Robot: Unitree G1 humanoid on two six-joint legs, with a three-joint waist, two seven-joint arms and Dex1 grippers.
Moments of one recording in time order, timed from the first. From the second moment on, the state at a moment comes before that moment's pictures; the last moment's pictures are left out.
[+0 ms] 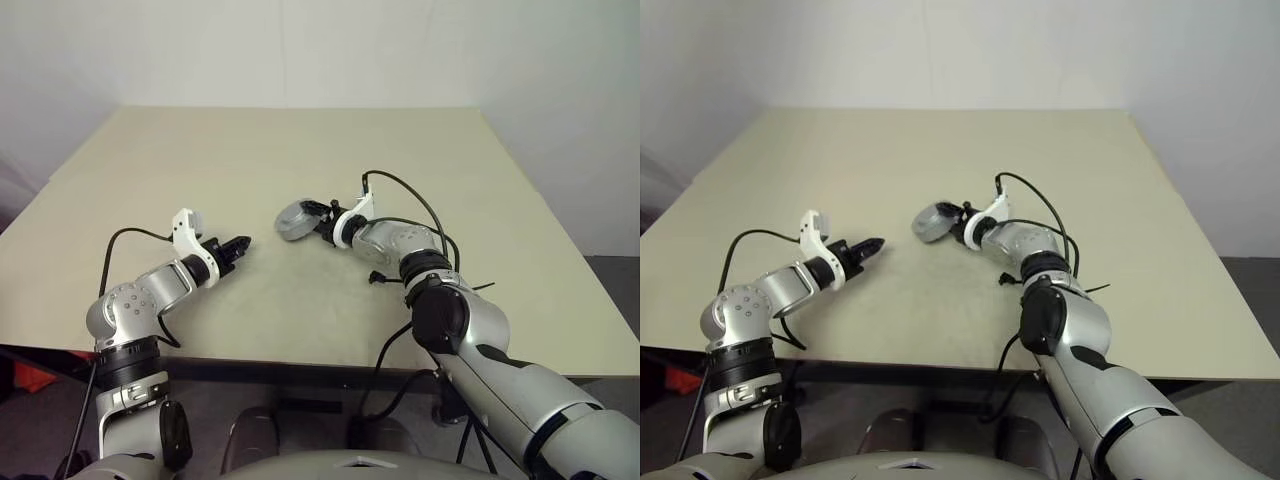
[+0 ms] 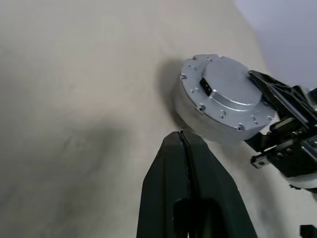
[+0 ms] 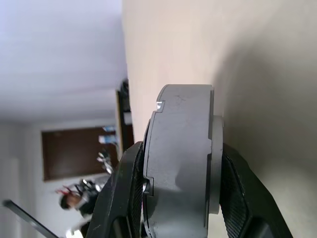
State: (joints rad) left arm -0.40 0.20 0.50 0.01 -0.81 1.15 -0.19; right arm -1.08 0.01 -0.71 1.18 0.70 0.77 0.20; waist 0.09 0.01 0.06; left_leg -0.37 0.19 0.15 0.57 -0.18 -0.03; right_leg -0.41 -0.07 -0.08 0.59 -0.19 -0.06
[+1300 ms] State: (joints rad) left arm -0.46 0.10 0.66 0.20 -1.72 1.03 0.16; right arm -1.17 0.06 -0.77 1.00 0.94 1.07 0.12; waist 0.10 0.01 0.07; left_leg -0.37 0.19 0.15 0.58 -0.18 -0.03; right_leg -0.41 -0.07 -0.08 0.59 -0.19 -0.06
